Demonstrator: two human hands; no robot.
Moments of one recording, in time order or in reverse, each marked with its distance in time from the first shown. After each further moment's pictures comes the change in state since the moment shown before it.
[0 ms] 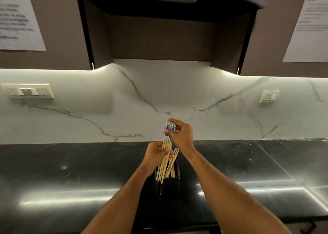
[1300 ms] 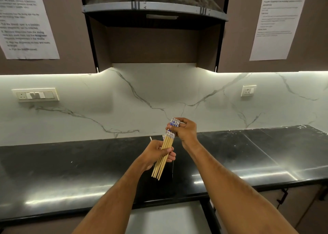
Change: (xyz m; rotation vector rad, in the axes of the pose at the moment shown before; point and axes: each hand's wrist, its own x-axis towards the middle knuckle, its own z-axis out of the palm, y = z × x) left_hand -0.113 0.055 0.014 -0.020 -0.269 -0.136; right_hand -0.094 -0.055 -0.055 0.312 0.099 0.255
